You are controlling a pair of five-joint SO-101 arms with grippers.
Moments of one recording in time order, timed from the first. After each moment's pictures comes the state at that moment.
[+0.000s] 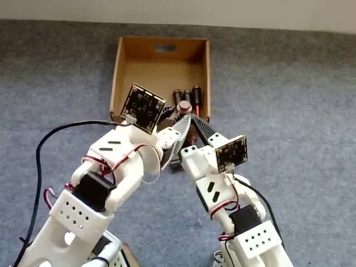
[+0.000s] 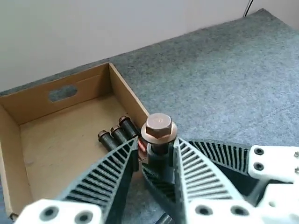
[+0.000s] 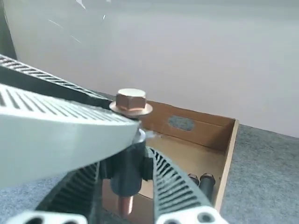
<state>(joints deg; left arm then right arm) 26.9 -56.9 45.1 42.8 2.9 -29.0 -78.7 83.5 4.1 0.0</state>
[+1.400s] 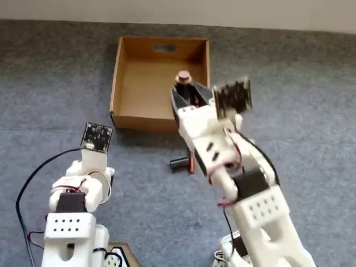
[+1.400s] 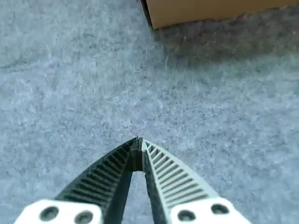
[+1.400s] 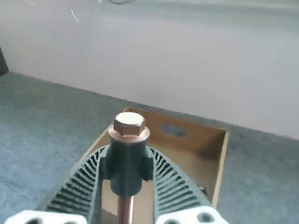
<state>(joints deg) -8.2 -72.0 83.9 51.4 -12.0 -27.6 -49.7 42.2 25.2 -3.3</state>
